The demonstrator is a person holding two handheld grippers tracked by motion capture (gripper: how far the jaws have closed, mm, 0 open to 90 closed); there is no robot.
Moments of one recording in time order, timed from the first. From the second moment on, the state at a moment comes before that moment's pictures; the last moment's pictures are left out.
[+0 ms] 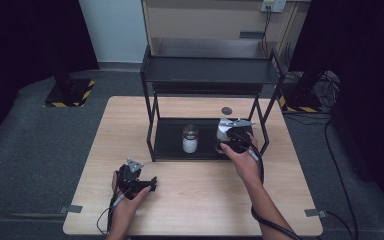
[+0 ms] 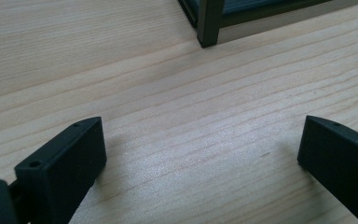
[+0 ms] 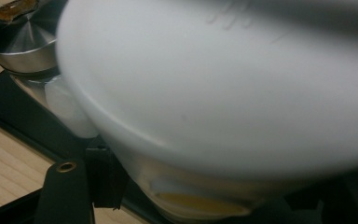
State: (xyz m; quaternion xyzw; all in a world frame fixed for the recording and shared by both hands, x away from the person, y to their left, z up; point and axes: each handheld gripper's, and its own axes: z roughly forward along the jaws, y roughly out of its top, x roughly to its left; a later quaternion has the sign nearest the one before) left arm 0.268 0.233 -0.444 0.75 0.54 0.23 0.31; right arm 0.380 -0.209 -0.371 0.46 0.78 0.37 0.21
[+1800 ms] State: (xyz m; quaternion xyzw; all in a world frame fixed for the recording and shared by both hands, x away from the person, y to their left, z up) left arm 0.267 0.232 -0.444 0.75 0.54 0.23 0.31; right arm 0.381 -0.199 -0.401 0.45 0.78 0.37 0.23
